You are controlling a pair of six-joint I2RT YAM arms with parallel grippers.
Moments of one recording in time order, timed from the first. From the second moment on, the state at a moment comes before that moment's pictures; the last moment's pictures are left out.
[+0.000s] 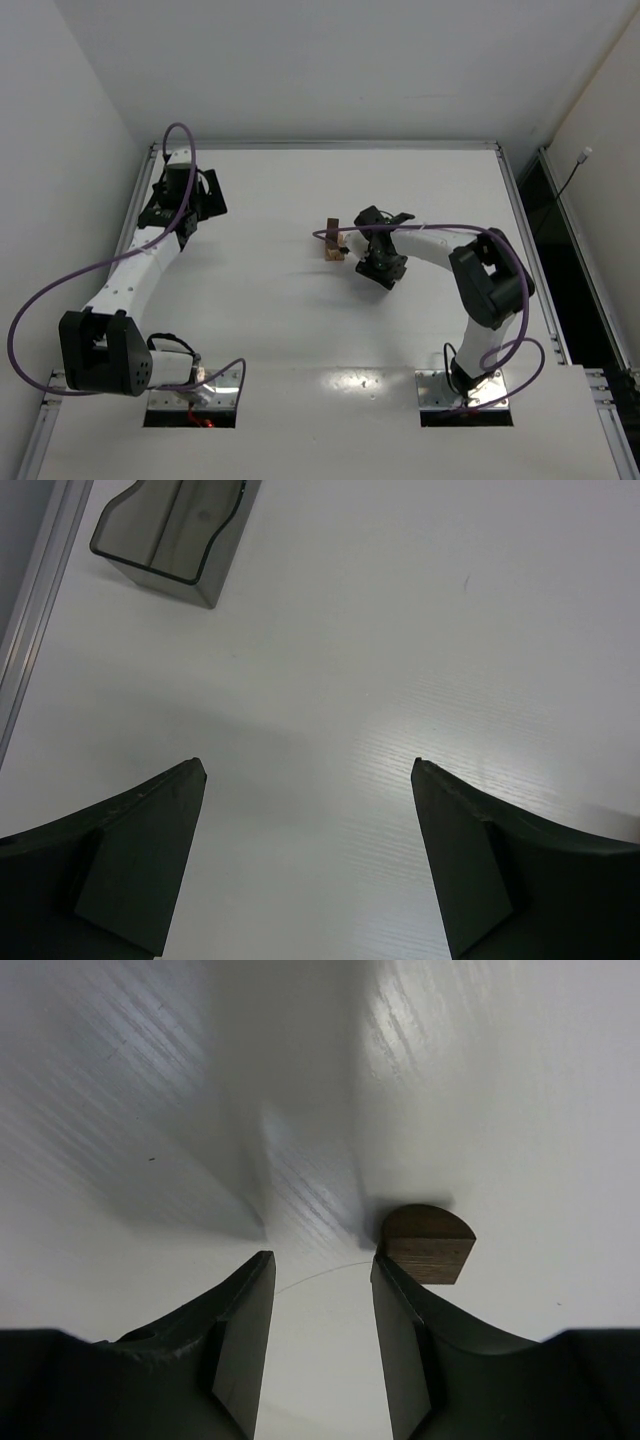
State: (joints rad) left arm -0.08 1.30 1.05 -0.36 -0.29 -0.27; right arm 0.55 1.81 1.06 -0.69 0.08 -0.49
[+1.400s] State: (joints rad) left arm -0.08 1.35 1.07 -0.36 -0.29 -0.27; right arm 0.49 1.85 1.11 -0.69 0.17 -0.53
